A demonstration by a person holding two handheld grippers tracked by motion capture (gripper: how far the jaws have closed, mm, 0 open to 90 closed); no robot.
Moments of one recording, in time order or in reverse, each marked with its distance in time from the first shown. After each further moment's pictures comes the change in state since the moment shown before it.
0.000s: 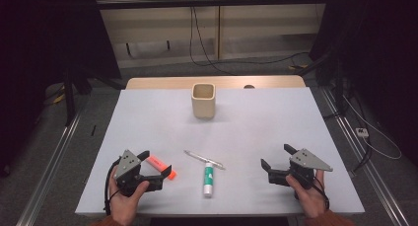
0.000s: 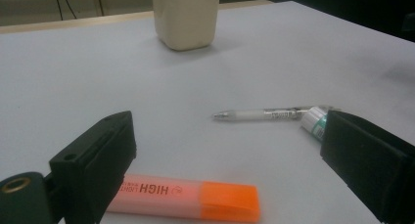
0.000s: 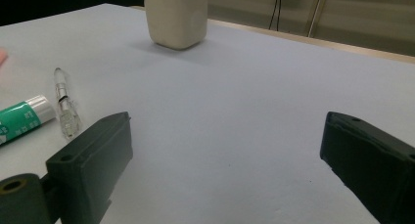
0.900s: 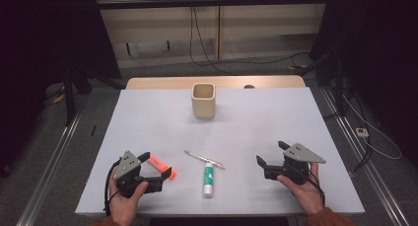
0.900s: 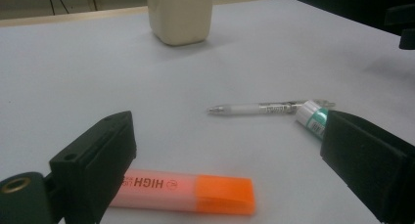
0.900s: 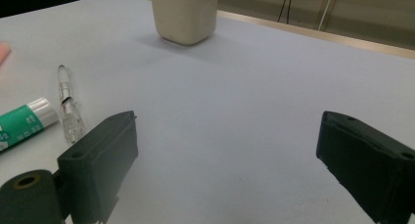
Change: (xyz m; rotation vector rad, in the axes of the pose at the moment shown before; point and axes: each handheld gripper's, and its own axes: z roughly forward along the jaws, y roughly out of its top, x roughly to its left) left arm 0.000 -0.002 -0.001 0.015 -0.022 -0.002; right arm 0.003 0.012 0.014 0.051 0.026 -0.008
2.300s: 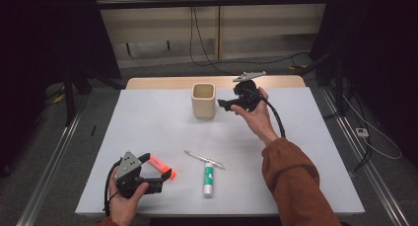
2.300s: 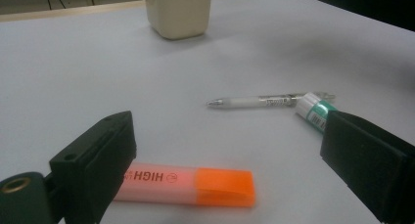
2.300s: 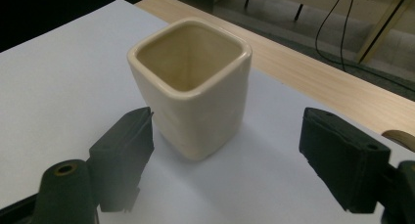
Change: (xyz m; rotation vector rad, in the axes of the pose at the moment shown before) left arm 0.001 -0.001 0.000 0.023 -0.005 0.011; right arm -0.014 0.153 0.172 0.201 0.172 -0.032
